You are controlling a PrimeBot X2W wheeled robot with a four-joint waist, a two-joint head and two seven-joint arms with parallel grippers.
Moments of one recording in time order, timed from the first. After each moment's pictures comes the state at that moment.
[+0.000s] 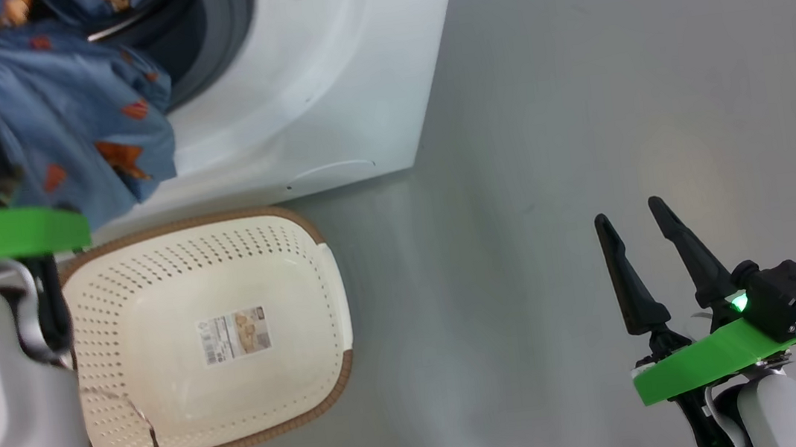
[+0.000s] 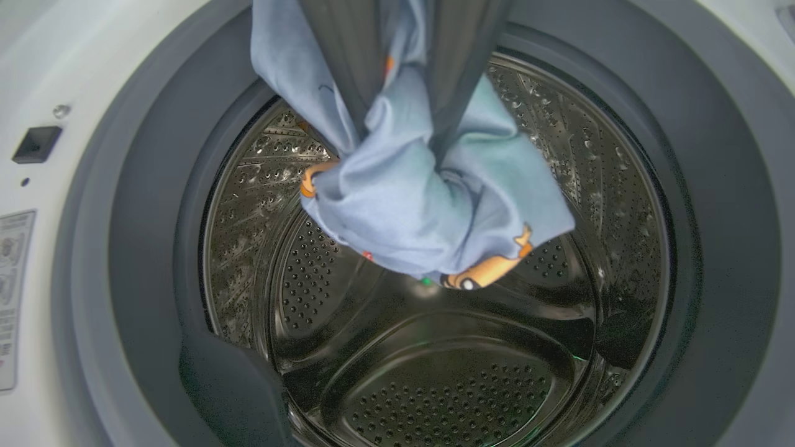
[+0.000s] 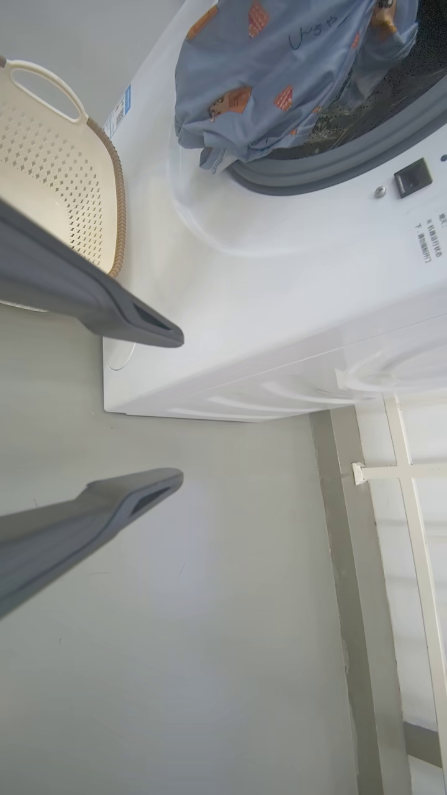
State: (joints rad) left arm -0.71 0.10 0.08 0.35 -0.16 -0.07 -0.25; right arm -0.19 -0.06 0.06 0.11 0.26 0.13 -0.25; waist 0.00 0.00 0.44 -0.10
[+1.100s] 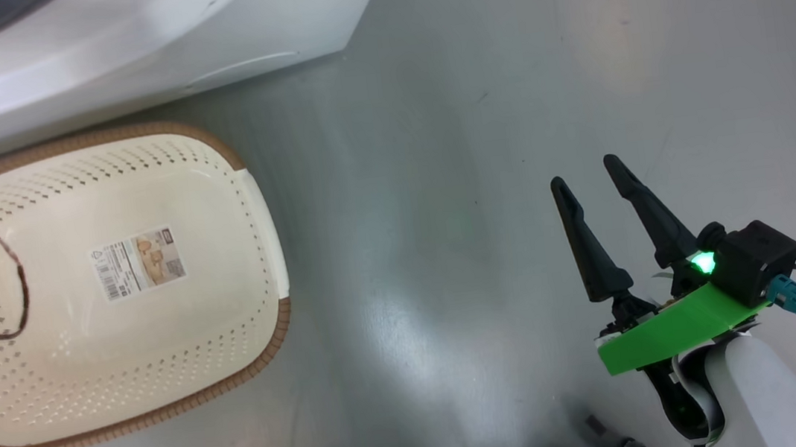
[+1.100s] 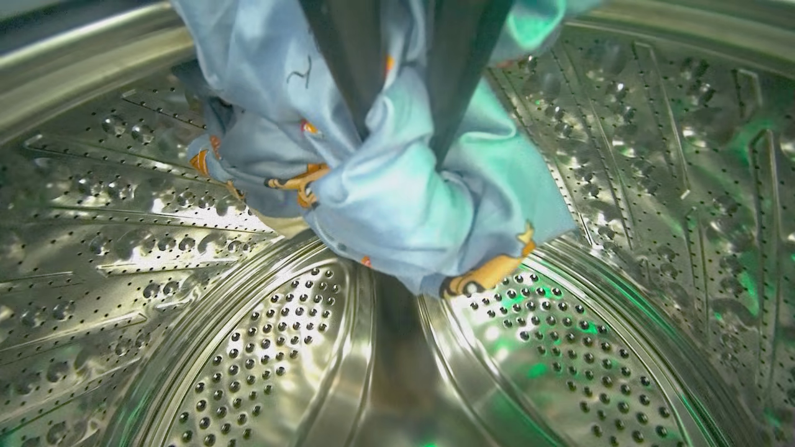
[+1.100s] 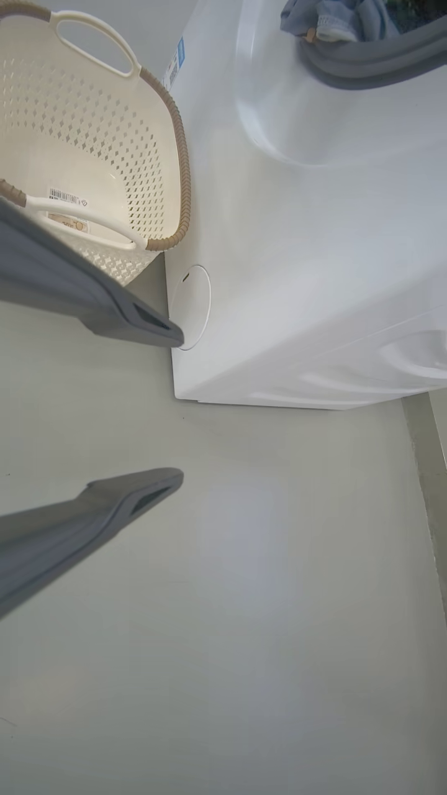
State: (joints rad) left arm -1.35 0.22 0.05 0.88 -0.16 -0.08 -0.12; right arm -0.29 -0.05 0.14 0.11 0.30 0.13 -0.25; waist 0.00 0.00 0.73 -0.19
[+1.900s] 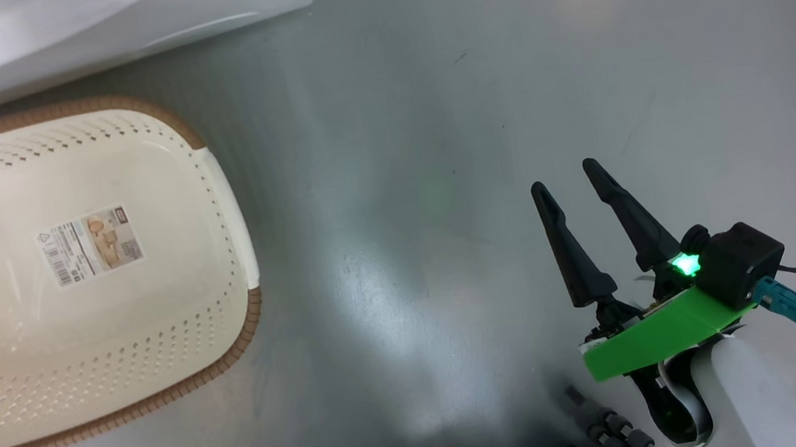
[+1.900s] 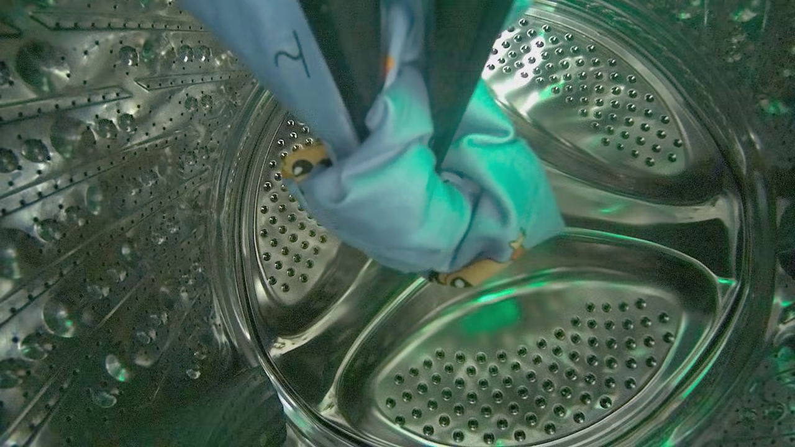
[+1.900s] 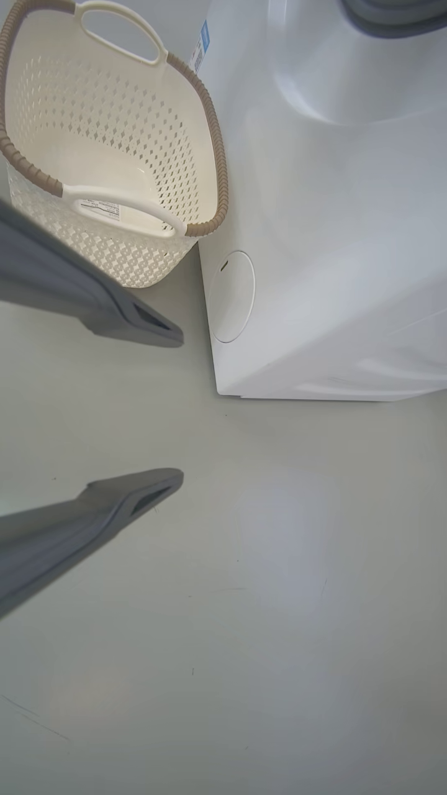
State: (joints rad) left arm -1.51 0.29 -0.05 0.58 -0.07 -0.07 -0.26; right arm -0.30 -0.05 0.19 0.11 0.33 0.13 -0.25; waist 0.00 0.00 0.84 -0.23
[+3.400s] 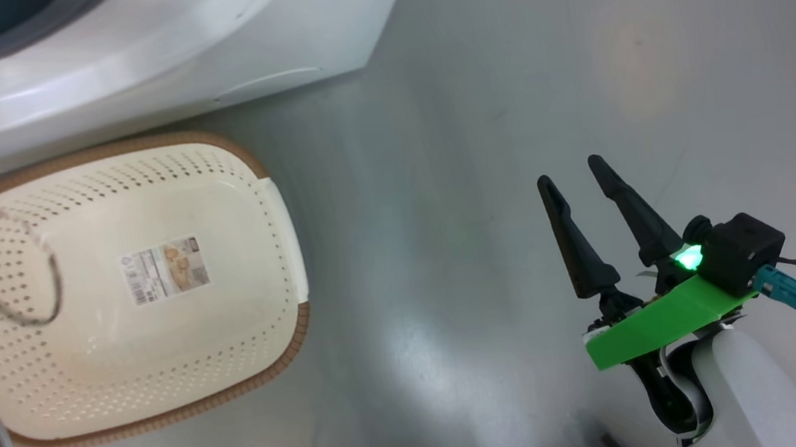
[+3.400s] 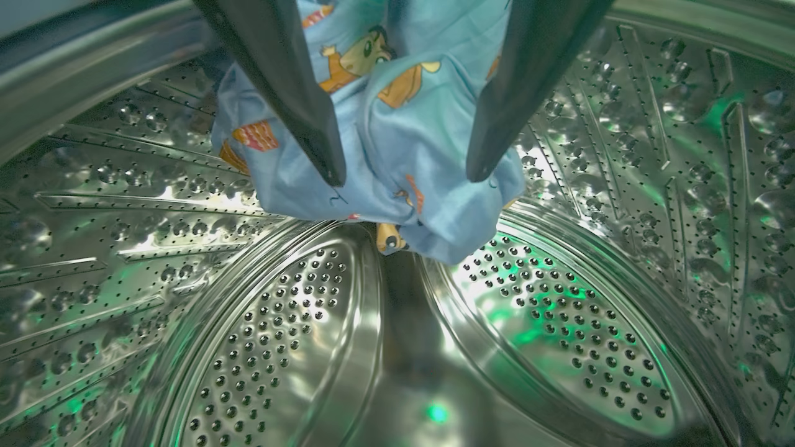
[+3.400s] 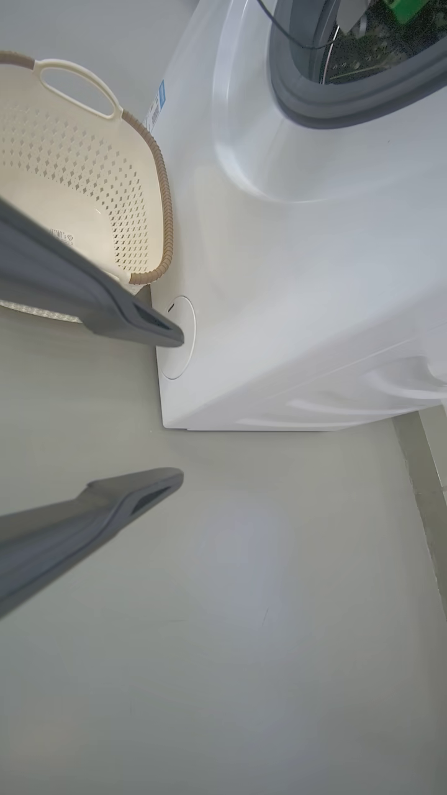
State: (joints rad) left arm -1.41 0.19 -0.03 1.06 -0.16 -0.03 -0.25; right arm -0.33 -0.05 0.17 0.16 0.36 0.13 -0.25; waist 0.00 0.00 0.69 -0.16
